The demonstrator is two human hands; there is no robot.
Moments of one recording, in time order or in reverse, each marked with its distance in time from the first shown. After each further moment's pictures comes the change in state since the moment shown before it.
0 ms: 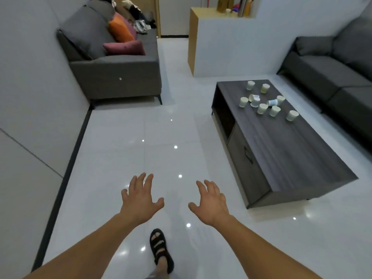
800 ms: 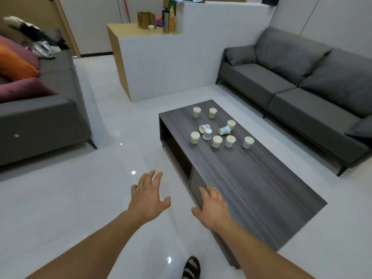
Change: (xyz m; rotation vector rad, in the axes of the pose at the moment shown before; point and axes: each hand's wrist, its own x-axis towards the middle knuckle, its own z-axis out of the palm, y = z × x) left_hand 0.452 0.277 -0.060 0.023 -0.043 0.467; right_hand 0.344 0.176 -0.212 0.109 0.118 0.370
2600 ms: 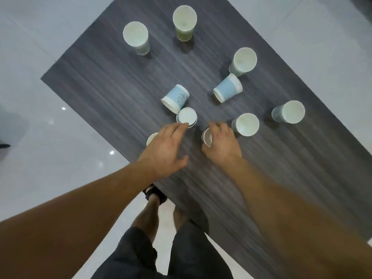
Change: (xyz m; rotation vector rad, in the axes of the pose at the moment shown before) left_hand 0.683 0.130 0.211 -0.082 -0.603 0.448; right_hand 0.652 0.224 -0.025 0.223 -0.100 0.328
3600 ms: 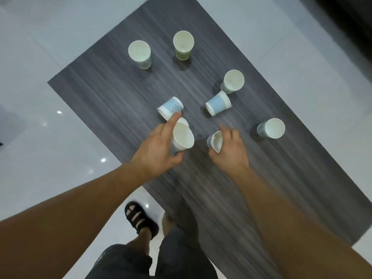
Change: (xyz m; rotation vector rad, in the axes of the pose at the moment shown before) left_hand -0.007 0.026 -0.024 -0.238 0.185 -0.088; right_hand -0.021 0.024 -0.047 0.117 0.130 0.035
